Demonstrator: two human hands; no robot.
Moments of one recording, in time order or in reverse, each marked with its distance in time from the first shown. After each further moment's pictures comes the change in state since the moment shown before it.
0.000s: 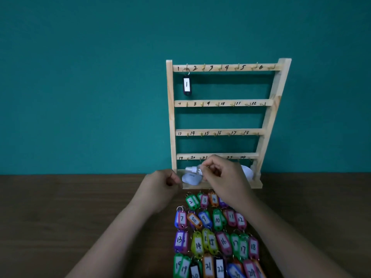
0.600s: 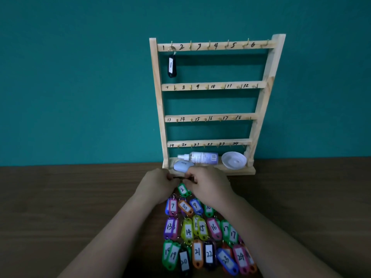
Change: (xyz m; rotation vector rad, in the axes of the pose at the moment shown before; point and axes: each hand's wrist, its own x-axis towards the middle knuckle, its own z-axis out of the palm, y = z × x) left_hand 0.026 -0.015 0.054 0.239 -0.097 -0.198; right_hand -0.018 0.030 0.040 -0.439 -0.198 -0.025
